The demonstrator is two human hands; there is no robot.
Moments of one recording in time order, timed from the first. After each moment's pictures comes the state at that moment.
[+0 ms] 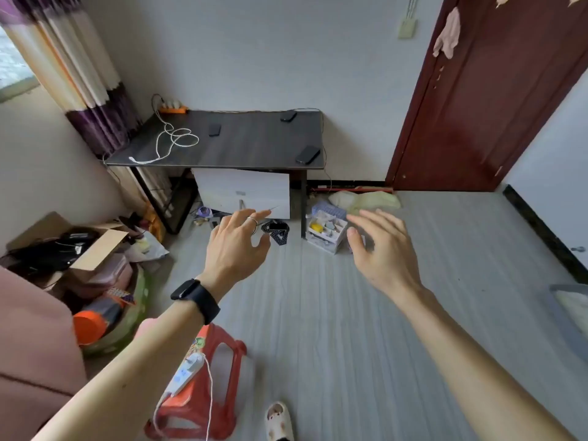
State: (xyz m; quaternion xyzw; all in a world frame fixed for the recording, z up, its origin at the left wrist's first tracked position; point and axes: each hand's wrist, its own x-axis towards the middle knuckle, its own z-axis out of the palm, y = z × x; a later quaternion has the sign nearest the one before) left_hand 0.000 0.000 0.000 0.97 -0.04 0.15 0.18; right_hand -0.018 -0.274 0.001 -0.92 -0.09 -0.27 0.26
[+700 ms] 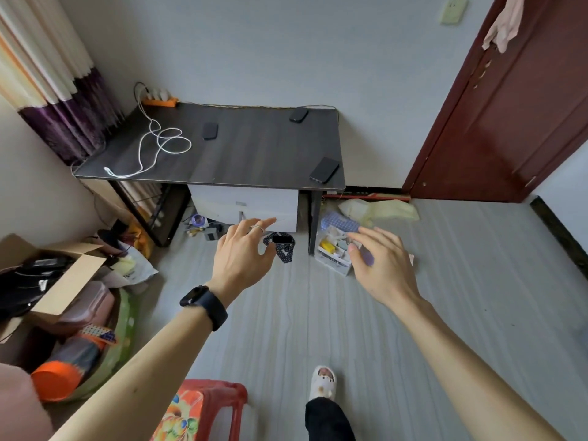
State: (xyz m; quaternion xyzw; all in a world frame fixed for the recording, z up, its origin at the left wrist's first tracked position) left_hand 0.277 0.065 -0.046 0.97 -0.02 0.08 0.21; right_hand 0.261 -0.207 -0.050 -0.96 -0.06 -0.16 0.24
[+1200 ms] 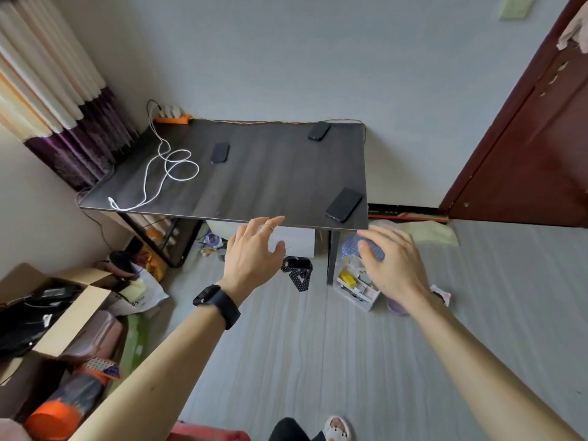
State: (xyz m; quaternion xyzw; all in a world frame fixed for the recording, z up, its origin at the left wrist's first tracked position) left_hand 0.498 0.039 -0.041 0.98 0.03 0.08 0.19; right_hand 0.508 -0.230 -0.057 -0.95 -0.07 -0.12 0.28
